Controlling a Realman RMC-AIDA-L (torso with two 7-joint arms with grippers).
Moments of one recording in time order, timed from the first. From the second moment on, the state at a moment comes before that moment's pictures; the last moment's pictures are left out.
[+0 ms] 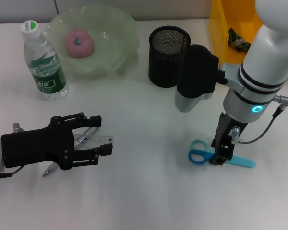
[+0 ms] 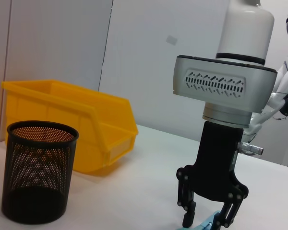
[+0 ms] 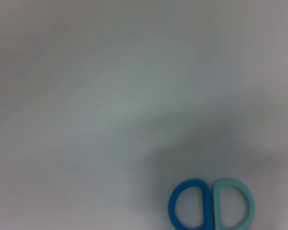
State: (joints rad) left arm -0.41 -2.02 0.76 0.49 1.91 1.67 -1.10; right arm 0.88 2.09 -1.70 -0.96 -2.59 -1.53 2.38
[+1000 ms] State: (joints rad) left arm -0.42 -2.02 0.76 0.49 1.90 1.67 -1.10; right arm 0.82 2.09 -1.71 -1.06 -2.60 -1.52 2.38
